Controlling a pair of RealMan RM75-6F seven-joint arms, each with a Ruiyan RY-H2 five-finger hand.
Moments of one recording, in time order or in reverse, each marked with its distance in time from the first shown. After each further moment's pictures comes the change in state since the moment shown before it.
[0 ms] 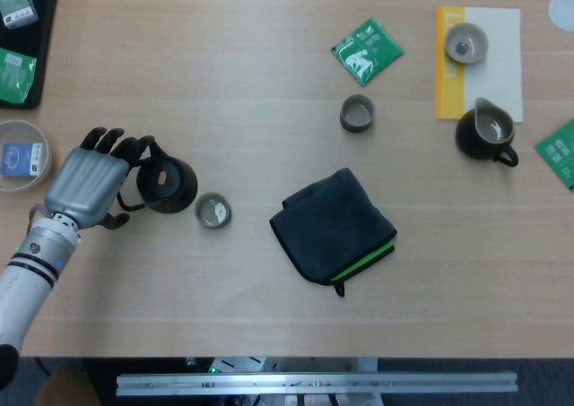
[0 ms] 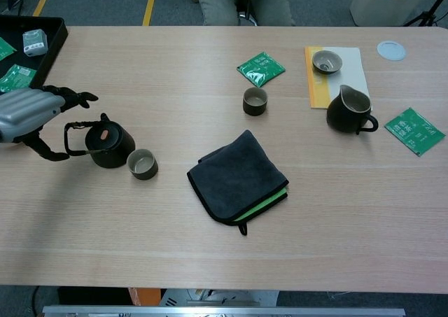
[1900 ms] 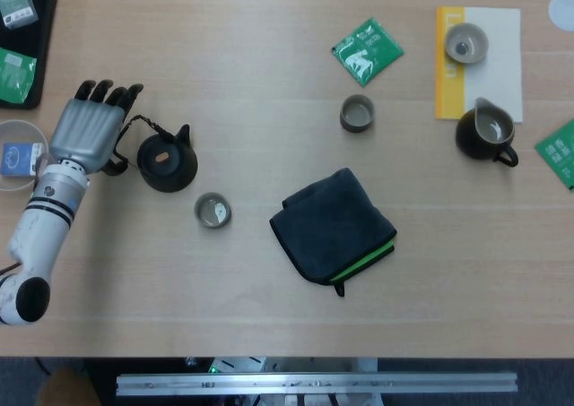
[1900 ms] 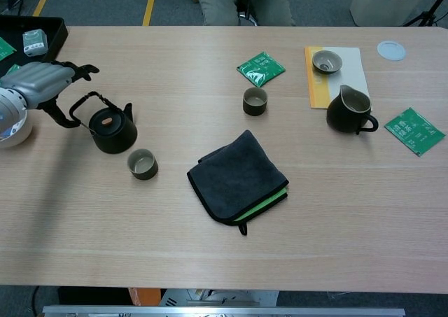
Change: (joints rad) left arm -0.094 -0.173 -0.134 0.323 -0.168 -0.119 0.014; right arm -0.028 0.006 -0.001 -0.013 0.015 0.025 -0.014
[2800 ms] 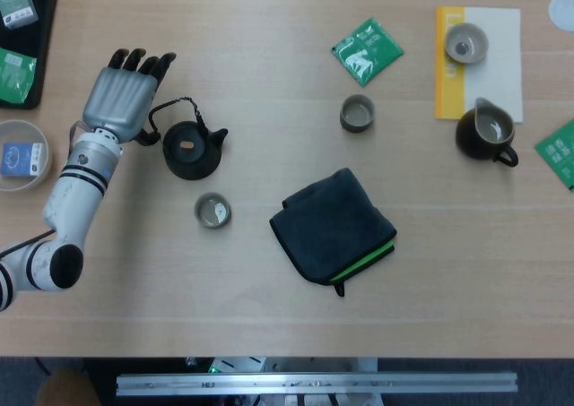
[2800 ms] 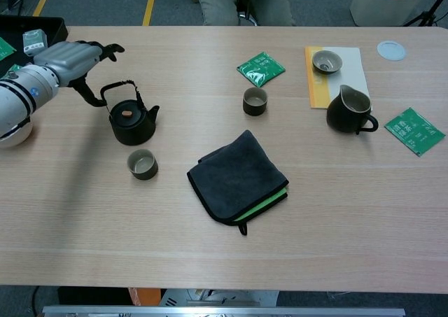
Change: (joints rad) left arm -0.099 -0.082 -0.069 0.087 -0.040 -0.037 -0.012; right arm -0.014 0.001 0.004 0.007 0.011 0.009 0.011
